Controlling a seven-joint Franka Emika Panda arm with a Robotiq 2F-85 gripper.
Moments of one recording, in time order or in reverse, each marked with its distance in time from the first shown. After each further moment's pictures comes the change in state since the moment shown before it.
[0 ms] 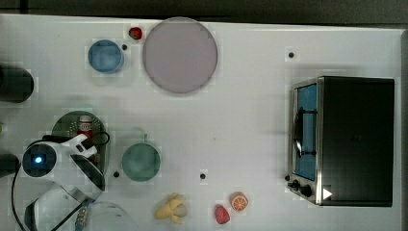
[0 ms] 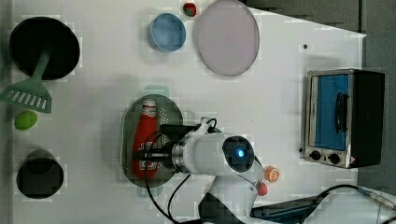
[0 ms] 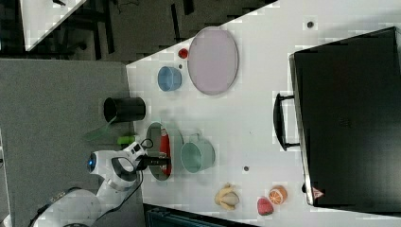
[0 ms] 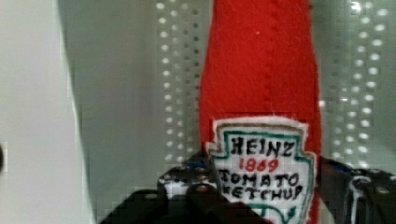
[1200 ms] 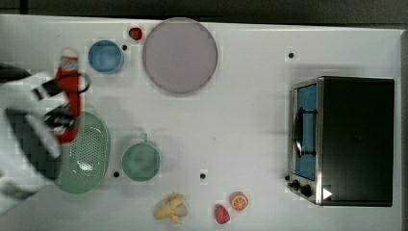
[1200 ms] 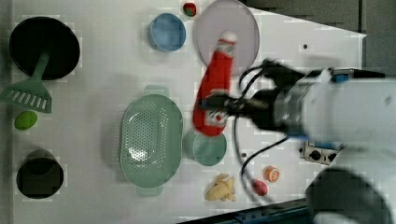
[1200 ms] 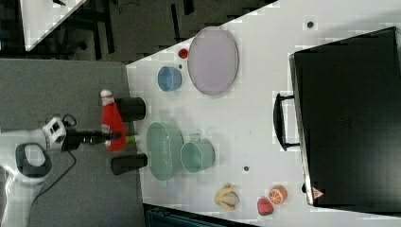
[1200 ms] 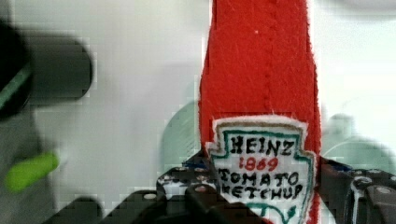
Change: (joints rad) arm -0.099 -0.372 -0.042 0.399 0.194 -0.615 -0.152
